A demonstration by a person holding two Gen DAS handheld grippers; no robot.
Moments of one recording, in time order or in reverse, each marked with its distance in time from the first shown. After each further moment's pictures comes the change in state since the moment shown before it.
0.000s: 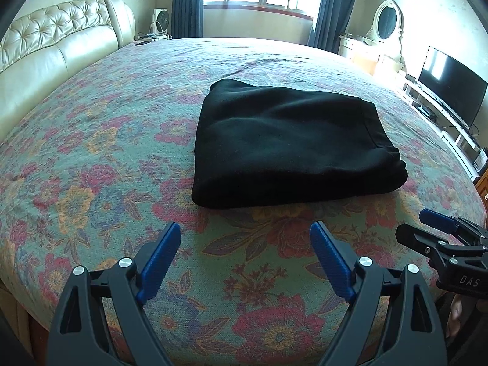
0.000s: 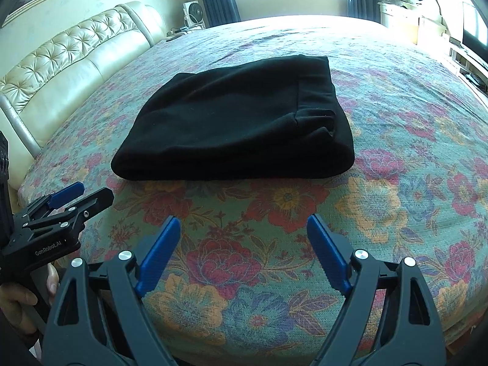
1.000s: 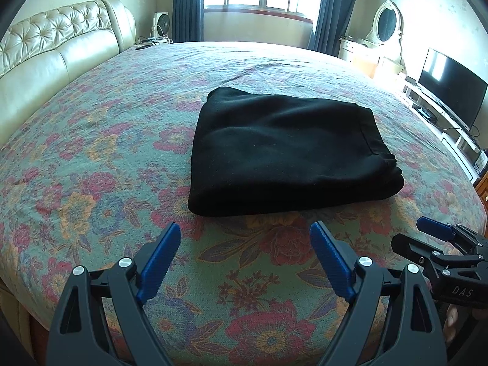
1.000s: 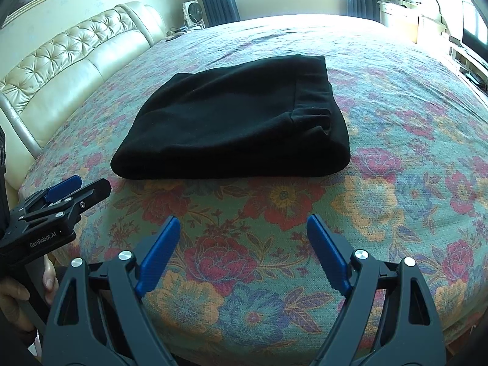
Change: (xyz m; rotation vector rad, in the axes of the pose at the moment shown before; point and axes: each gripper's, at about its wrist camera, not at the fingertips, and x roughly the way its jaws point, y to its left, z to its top) left arm -0.007 -0.007 0.008 0.000 -0.021 0.005; right arm -0.005 -0.003 -0.003 0.003 0.001 0.002
